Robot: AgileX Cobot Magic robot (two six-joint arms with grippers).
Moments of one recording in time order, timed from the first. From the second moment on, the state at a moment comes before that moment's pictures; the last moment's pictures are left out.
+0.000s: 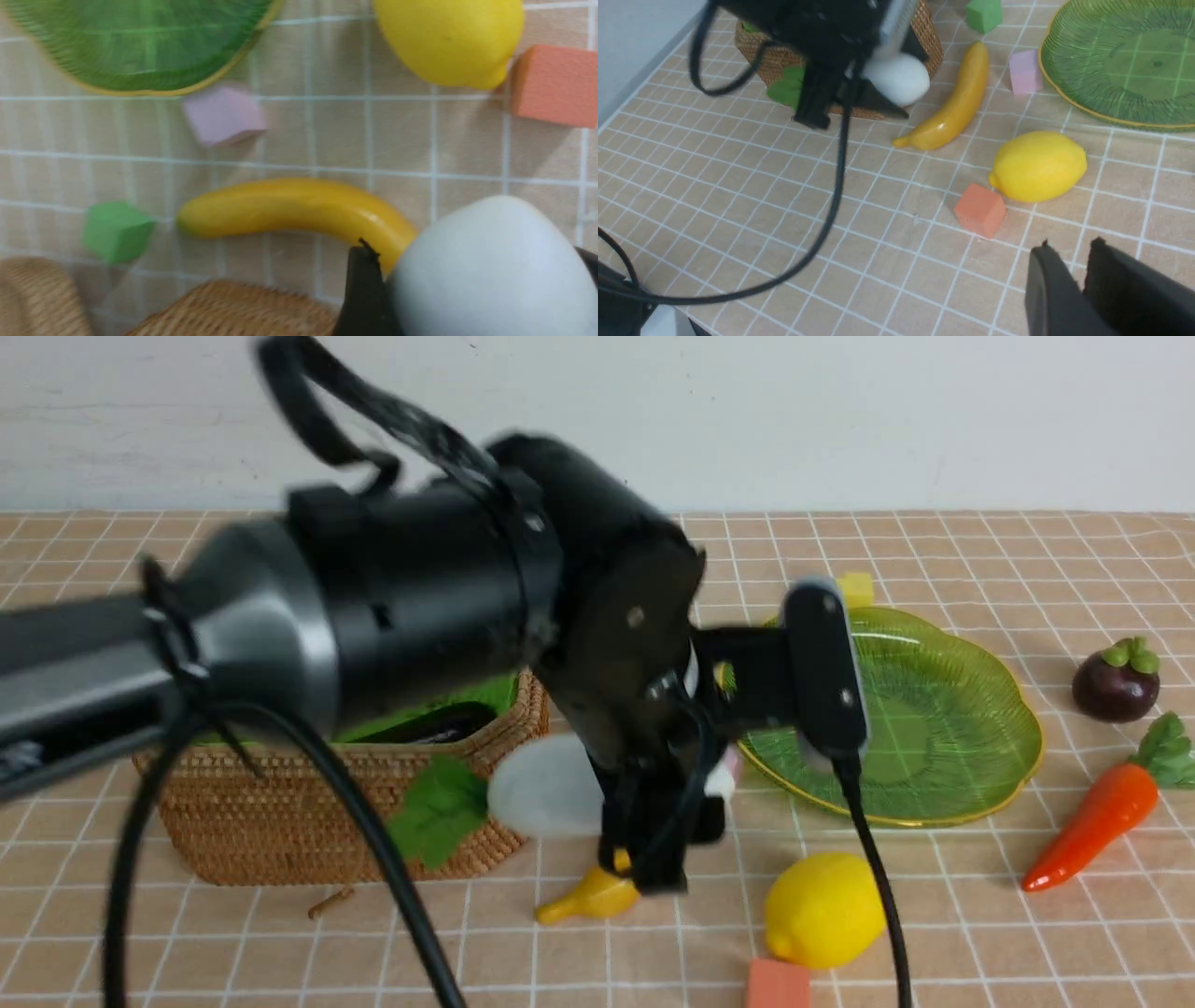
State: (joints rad) right arm 0.84 0.30 -0.73 -0.11 0.95 0.48; left arm -0.83 1.71 -1.53 0.19 0.93 0.66
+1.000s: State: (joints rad) right arm 0.84 0.30 -0.73 -0.12 0.93 0.48; left arm -0.74 1.86 -1.66 0.04 0.93 0.05
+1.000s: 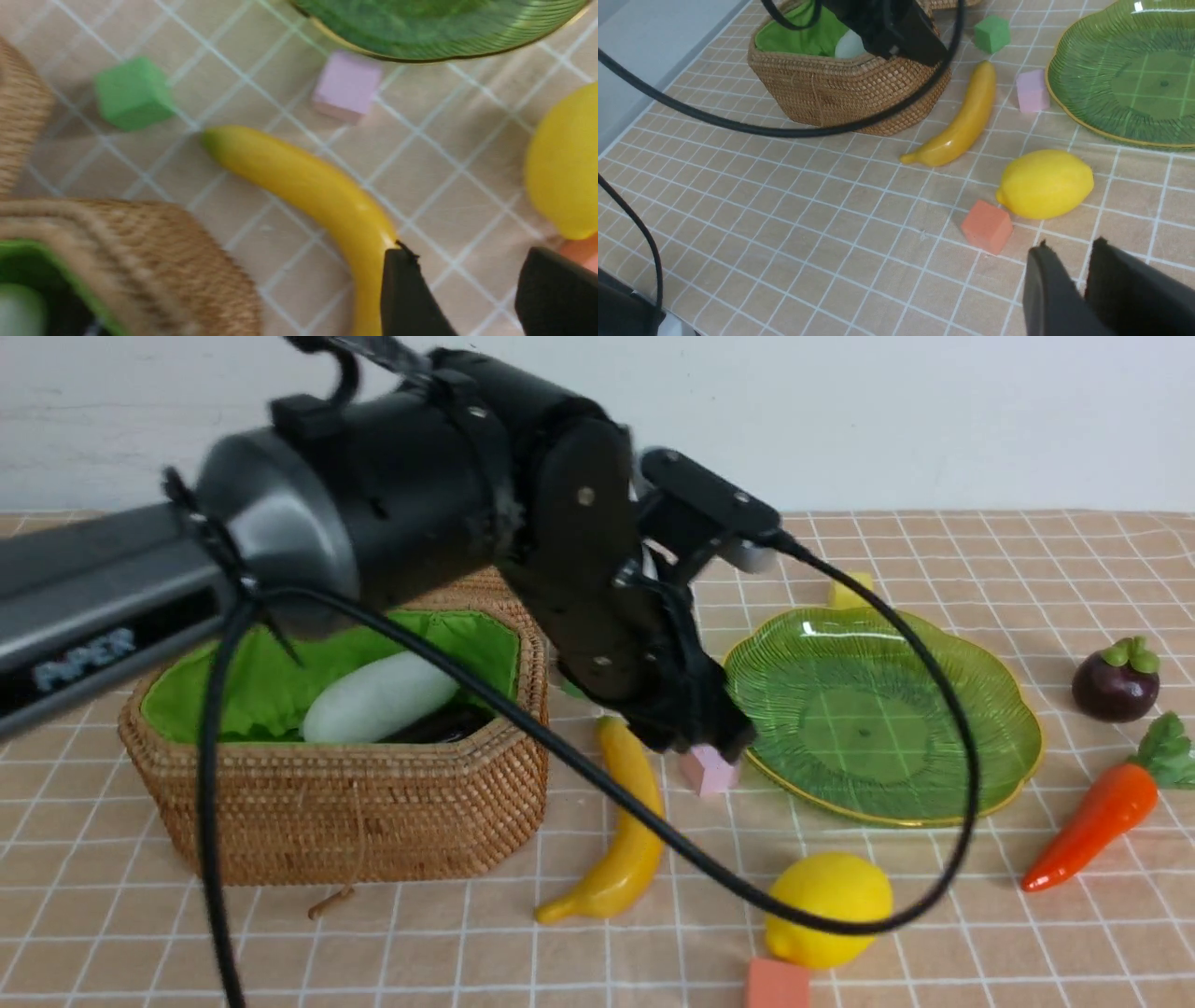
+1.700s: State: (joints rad) right arm 0.84 0.30 -0.73 -0.12 1.01 0.48; left arm -0.76 2.23 -1.79 0.24 1.00 -0.22
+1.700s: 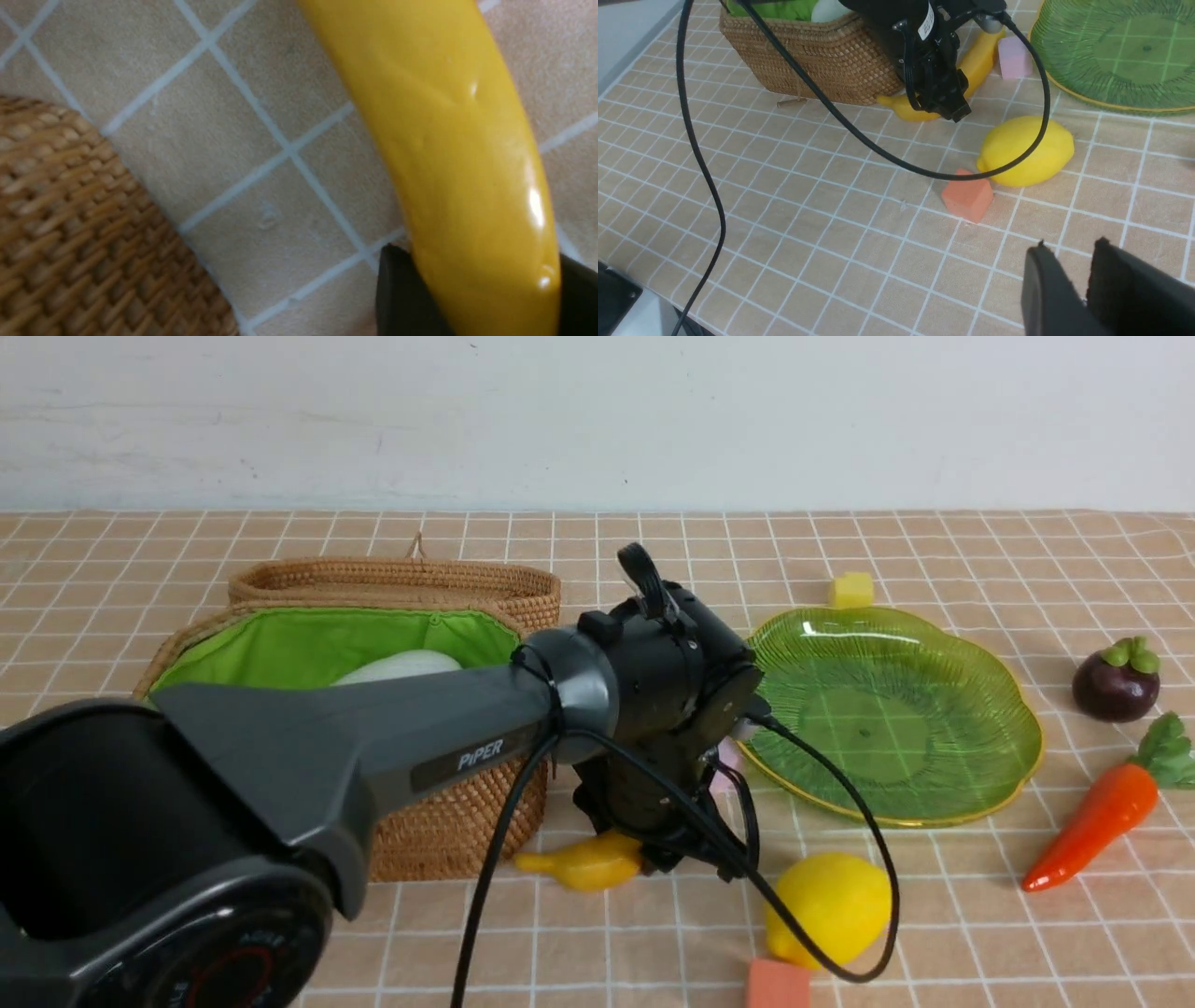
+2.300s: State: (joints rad) right arm 0.84 0.30 -0.73 -0.39 1.01 0.64; left arm -0.81 2.30 -2.28 0.04 0.77 0.05
